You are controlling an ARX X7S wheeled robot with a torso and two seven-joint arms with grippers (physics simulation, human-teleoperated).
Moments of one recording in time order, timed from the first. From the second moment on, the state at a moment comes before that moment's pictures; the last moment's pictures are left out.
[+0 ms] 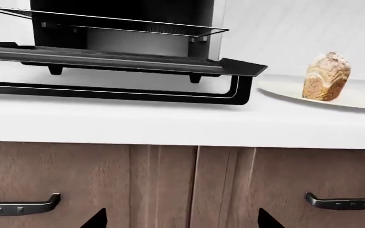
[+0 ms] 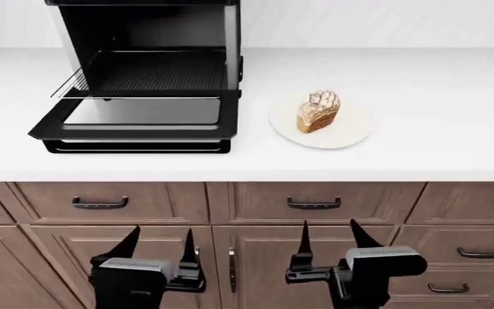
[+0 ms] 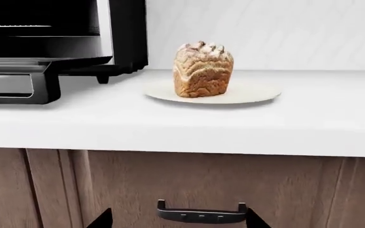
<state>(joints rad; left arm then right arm) 0.06 -0.09 0.07 0.17 -0.17 -0.05 0.02 0.00 0.08 -0.09 -0.11 0.08 0.05 0.04</state>
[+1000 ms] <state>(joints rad) -0.86 -0.18 -0.05 0.56 -1.30 -1.46 -0.74 -0.04 0.62 0.25 -1.01 0.67 0.50 0.36</state>
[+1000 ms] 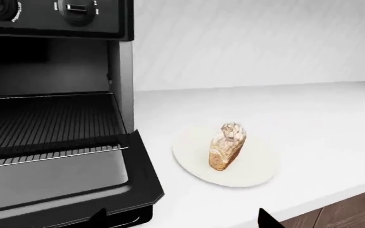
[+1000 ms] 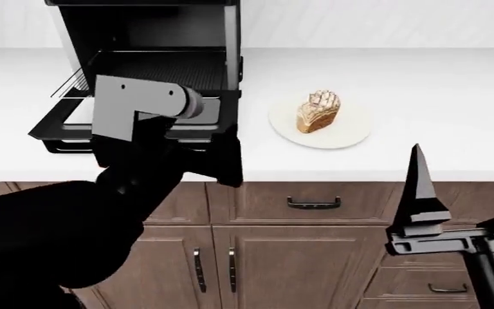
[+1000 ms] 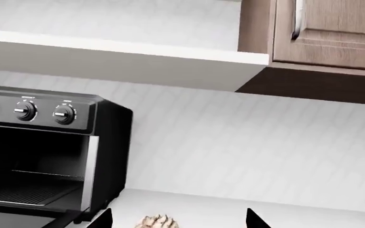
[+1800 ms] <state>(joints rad) -1.12 -0.21 0.03 0.34 -1.58 -1.42 -0.97 -0.21 1.01 0.20 -1.04 0.80 0.16 0.64</state>
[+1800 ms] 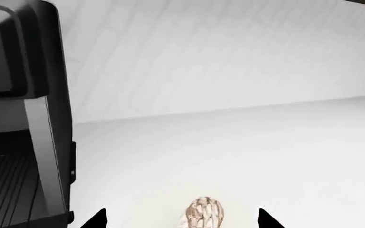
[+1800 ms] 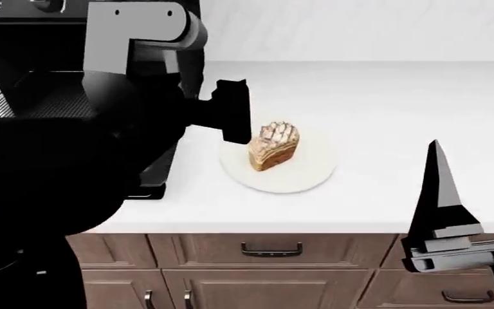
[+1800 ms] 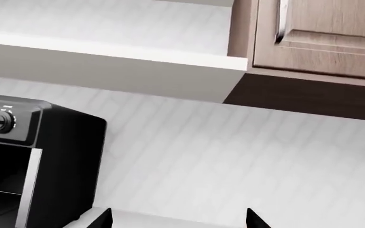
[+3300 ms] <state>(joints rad) -1.16 -0.19 0.34 0.25 -1.35 -1.31 -0.73 -0.41 1.03 0.21 -0.98 0.72 -0.11 0.62</state>
